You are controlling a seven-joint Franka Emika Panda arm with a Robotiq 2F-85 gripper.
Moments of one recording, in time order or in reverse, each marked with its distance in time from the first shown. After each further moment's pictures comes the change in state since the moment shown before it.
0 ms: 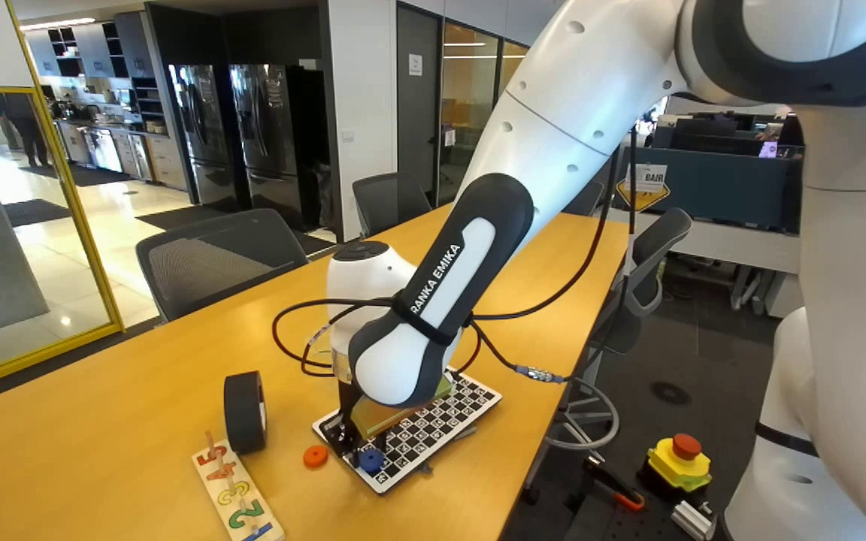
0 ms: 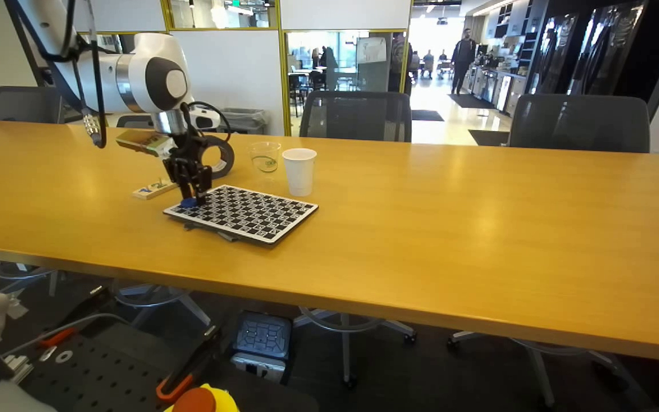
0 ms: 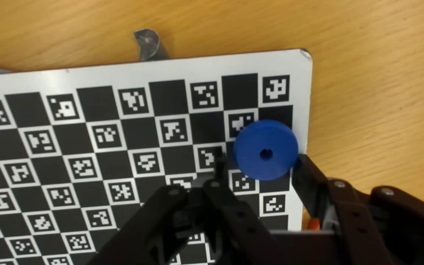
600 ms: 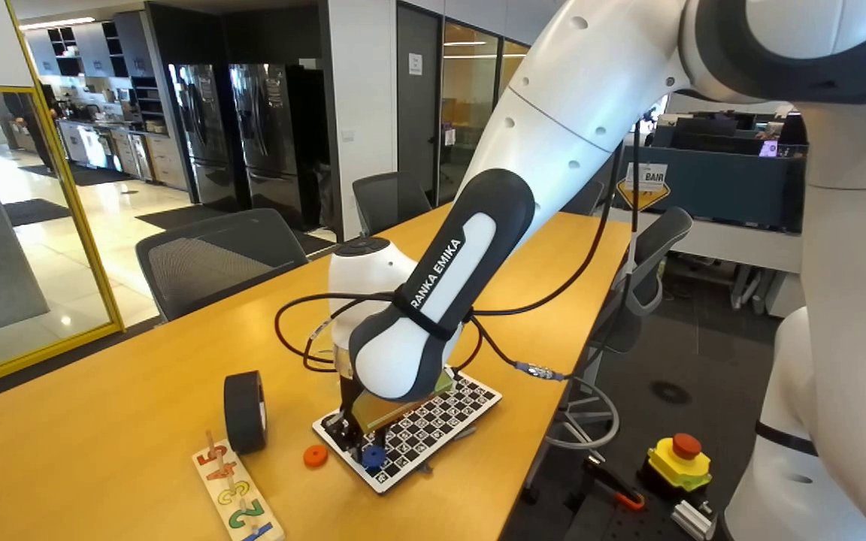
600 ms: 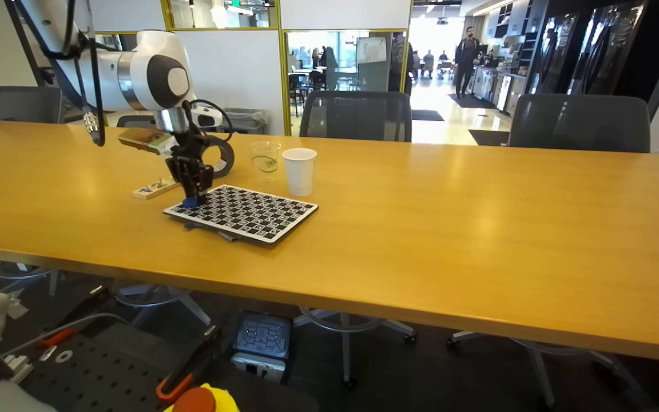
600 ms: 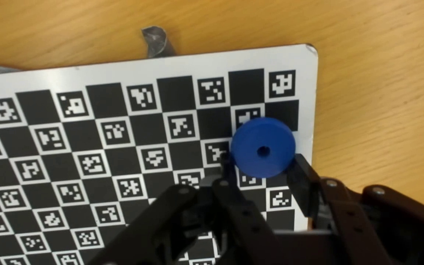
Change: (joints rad) arm -0.008 -0.008 -0.002 0.002 0.003 -0.012 0.000
